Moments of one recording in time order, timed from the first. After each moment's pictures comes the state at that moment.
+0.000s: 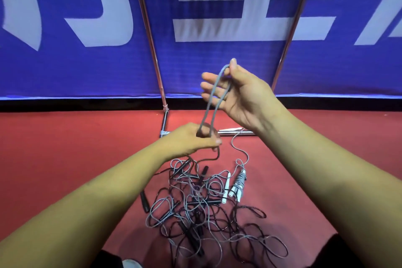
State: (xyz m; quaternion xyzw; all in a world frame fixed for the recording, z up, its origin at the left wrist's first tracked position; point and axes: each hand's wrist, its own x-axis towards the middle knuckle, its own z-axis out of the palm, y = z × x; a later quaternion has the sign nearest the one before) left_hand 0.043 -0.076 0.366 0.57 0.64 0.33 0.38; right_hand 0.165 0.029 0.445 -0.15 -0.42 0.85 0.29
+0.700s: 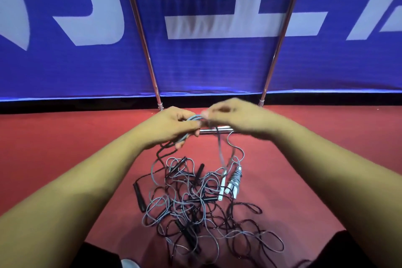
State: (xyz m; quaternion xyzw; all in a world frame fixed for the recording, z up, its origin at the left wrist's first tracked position) left_hand 0.030 -0.081 0.397 0.54 0.67 0.33 0.38; right_hand 0.200 0.038 0.419 -0.24 -0.87 0.42 0.05
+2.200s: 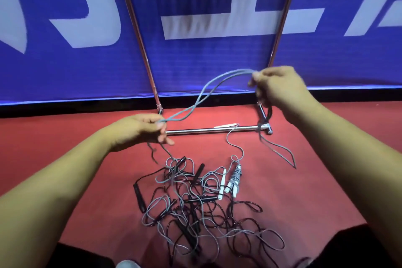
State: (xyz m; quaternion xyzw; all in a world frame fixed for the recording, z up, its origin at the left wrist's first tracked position) left_hand -0.036 -0.106 0.370 0.46 0.61 0.38 0.51; right_hand 0.234 0.086 0.435 -0.41 -0.71 0.48 0.32
